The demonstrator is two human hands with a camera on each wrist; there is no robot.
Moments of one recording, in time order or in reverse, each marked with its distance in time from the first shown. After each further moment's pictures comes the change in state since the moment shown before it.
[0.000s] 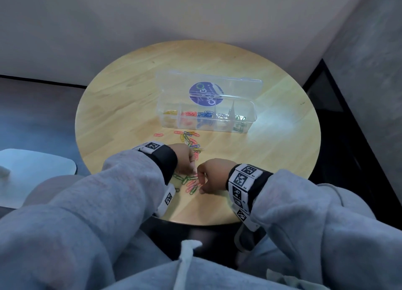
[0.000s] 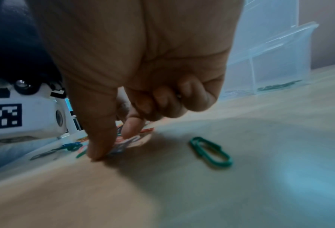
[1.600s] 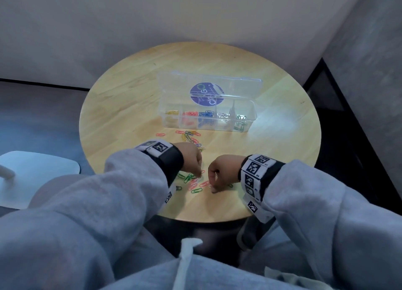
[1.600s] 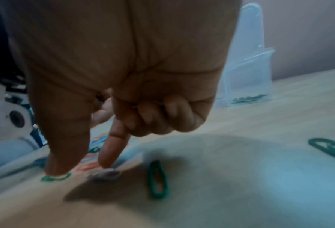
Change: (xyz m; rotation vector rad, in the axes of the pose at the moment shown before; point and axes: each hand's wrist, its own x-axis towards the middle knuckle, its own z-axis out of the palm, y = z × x) left_hand -0.019 0.017 -0.005 0.052 0.006 0.019; right_hand -0.008 0.017 -0.014 0.088 -0.140 -0.010
